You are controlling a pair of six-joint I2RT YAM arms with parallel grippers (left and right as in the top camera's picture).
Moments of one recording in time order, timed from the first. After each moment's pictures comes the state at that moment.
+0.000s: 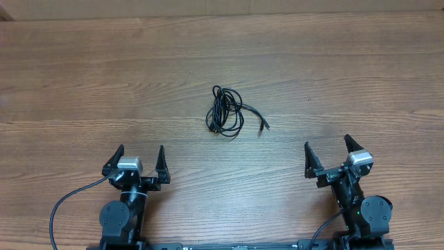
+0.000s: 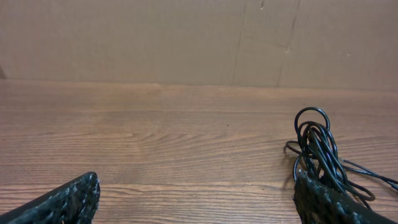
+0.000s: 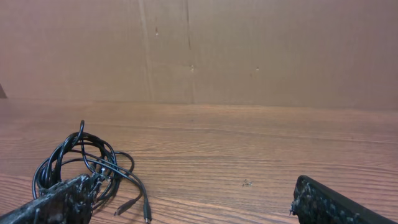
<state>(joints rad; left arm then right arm) -0.06 0.02 0.01 -0.08 0.00 -0.07 0.06 0.01 0.02 -0.02 -0.16 0.06</state>
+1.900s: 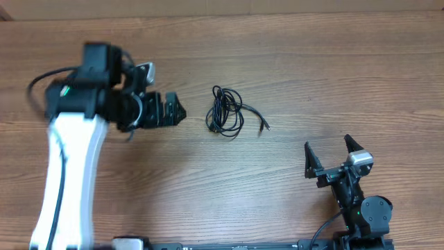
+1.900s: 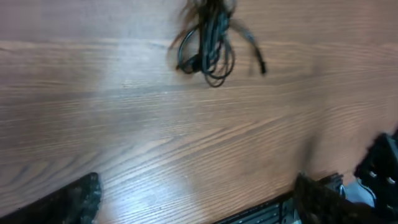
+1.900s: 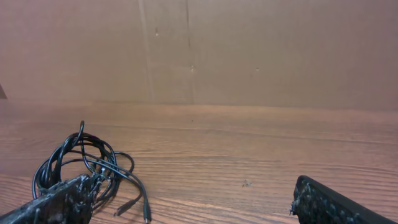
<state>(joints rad) -0.06 1.50 1.59 -1.38 0.43 -0.14 0.06 0.01 0.02 -0.02 -0.16 0.06</state>
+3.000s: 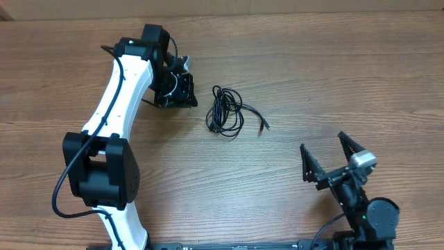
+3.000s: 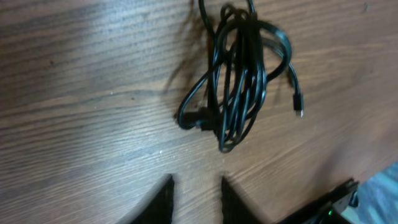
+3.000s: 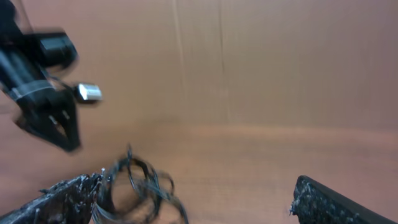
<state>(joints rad) -0.16 2.00 1.75 -1.24 0.46 -0.13 0.06 0.04 0.11 0.01 -0.29 0.15</state>
